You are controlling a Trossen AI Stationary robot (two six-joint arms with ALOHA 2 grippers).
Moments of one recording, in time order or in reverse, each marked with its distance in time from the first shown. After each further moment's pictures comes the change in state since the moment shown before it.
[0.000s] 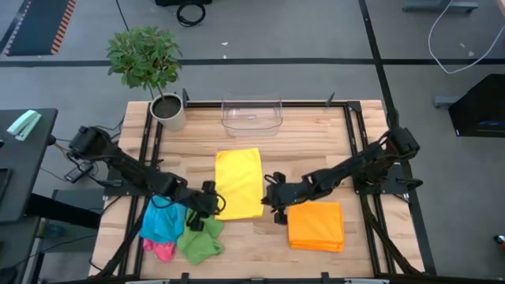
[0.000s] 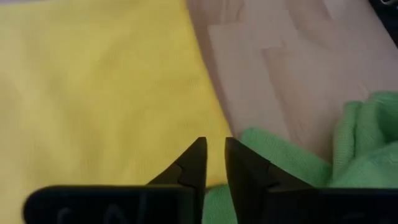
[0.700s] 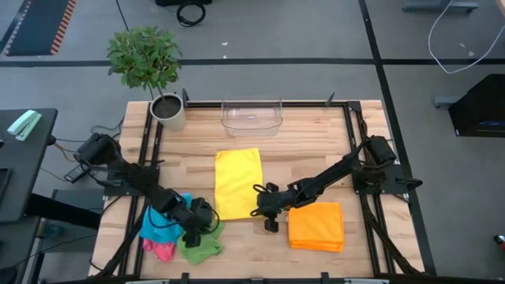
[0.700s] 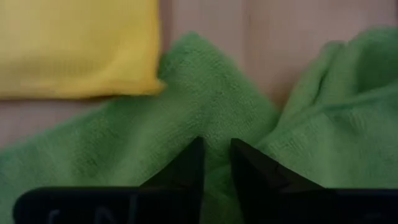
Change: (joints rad) left arm -0.213 0.168 0.005 0.000 0.019 -0.485; right arm 0.006 0.248 0.093 0.056 -0.114 0.136
